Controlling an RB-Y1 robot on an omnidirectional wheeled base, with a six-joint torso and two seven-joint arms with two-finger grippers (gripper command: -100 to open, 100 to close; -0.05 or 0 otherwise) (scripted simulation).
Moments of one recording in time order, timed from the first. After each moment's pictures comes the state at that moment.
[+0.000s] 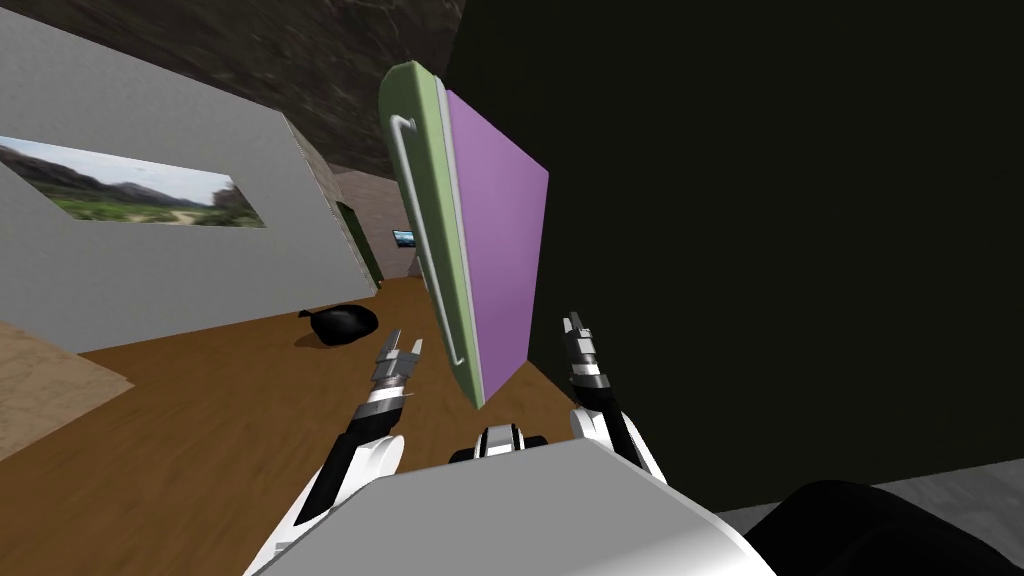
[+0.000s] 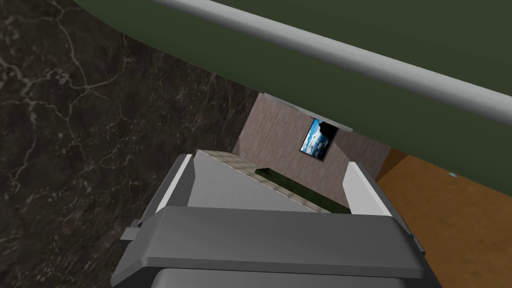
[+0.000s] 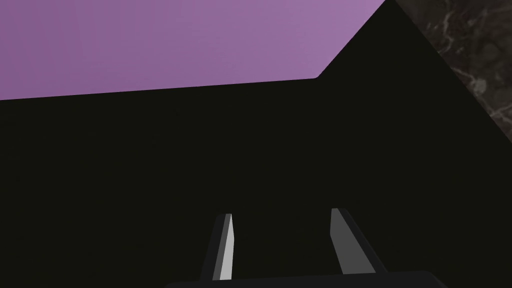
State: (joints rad) left arm 0.40 0.16 0.01 -1.98 0.25 -0.43 0.11; right arm 0.50 0.00 0.06 -2.24 0.04 -0.38 0.03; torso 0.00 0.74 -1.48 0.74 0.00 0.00
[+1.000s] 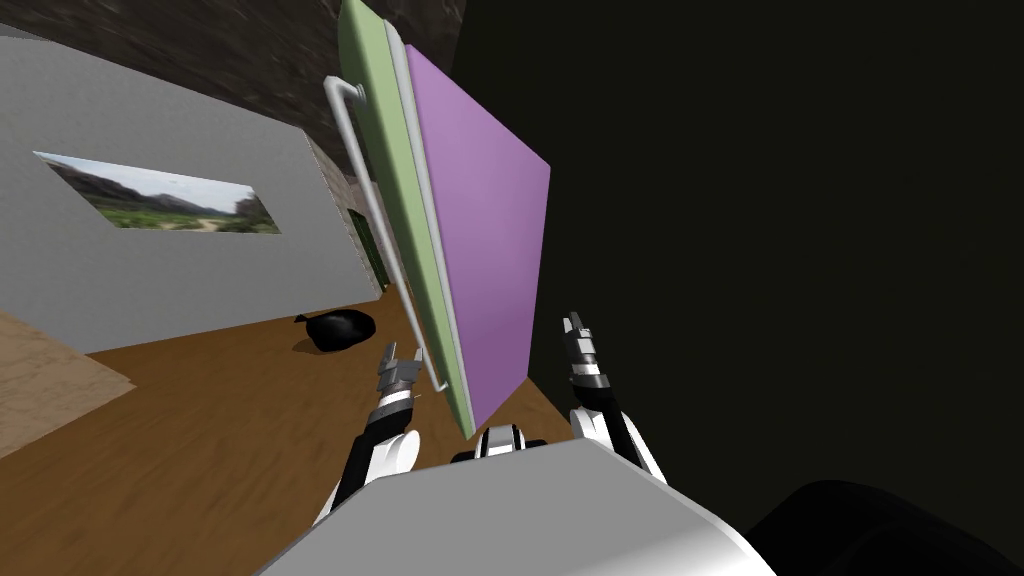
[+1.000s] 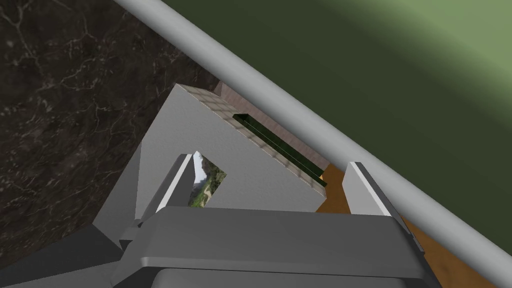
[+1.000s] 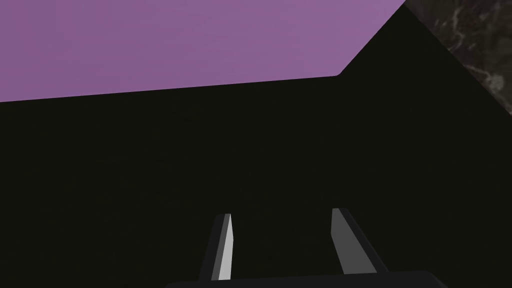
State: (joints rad) left arm 0.37 0.00 0.06 -1.83 0.32 -0.47 0.16; right arm 0.50 0.00 0.06 -2.24 0.04 -0.38 0.03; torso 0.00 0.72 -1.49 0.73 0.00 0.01
